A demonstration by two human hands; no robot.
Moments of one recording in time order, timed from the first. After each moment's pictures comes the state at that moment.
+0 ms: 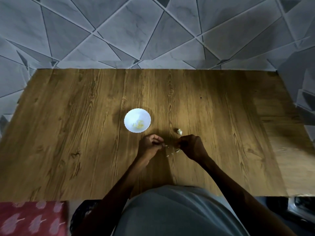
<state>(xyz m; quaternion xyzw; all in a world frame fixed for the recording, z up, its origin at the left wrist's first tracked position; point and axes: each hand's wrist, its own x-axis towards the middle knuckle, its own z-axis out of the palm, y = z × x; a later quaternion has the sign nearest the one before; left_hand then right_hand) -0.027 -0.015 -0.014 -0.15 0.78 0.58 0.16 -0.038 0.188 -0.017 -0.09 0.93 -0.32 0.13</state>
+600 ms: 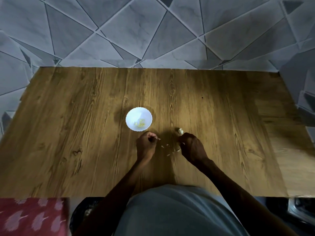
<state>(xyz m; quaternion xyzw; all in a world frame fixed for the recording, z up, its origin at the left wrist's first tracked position) -0.028 -0.018 -0.027 -0.17 0.86 0.47 0.02 -0.027 0.180 -0.019 -0.14 0.96 -0.22 0.05</state>
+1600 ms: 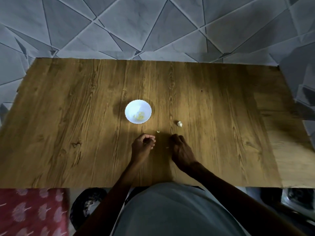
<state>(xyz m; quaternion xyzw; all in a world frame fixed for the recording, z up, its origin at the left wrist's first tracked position) 0.013 -0.031 -0.033 -0.21 0.73 0.64 0.08 0.017 0.149 -0.032 -0.18 0.96 -0.17 0.08</state>
